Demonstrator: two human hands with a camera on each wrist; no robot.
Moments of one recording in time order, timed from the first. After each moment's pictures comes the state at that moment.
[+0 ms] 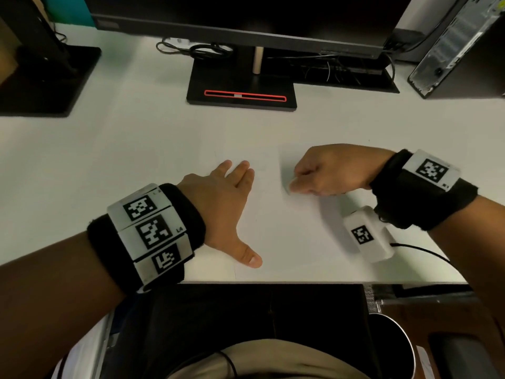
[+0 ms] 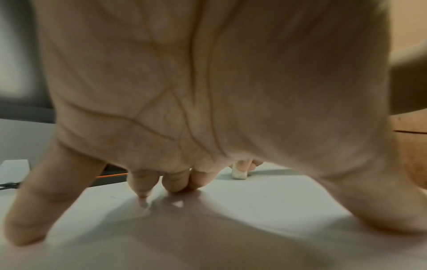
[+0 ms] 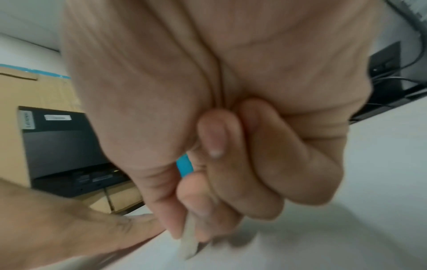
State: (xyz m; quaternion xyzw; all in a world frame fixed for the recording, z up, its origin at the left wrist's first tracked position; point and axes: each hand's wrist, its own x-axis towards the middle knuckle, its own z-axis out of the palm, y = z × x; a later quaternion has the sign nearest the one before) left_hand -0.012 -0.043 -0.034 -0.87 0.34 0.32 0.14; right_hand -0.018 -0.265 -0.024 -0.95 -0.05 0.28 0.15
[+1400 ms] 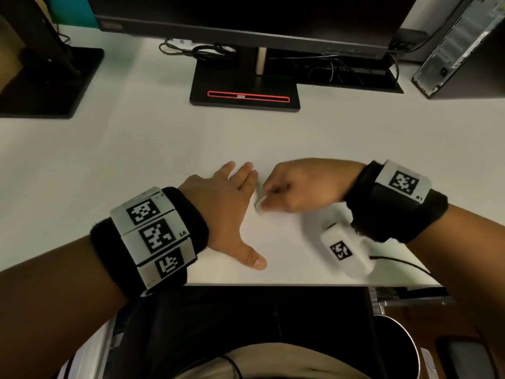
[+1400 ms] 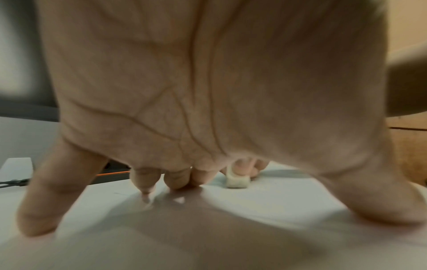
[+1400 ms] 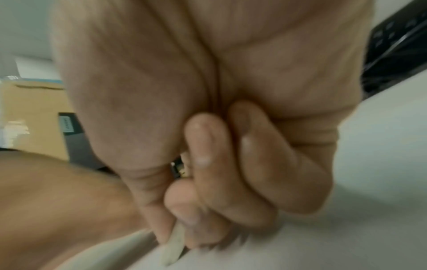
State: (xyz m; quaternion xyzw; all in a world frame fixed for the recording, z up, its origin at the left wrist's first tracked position) left_hand -0.011 -0.040 -0.038 -0.88 0.35 0.30 0.14; right_hand -0.015 -0.224 -0.036 -0.93 -0.14 0.30 0.16
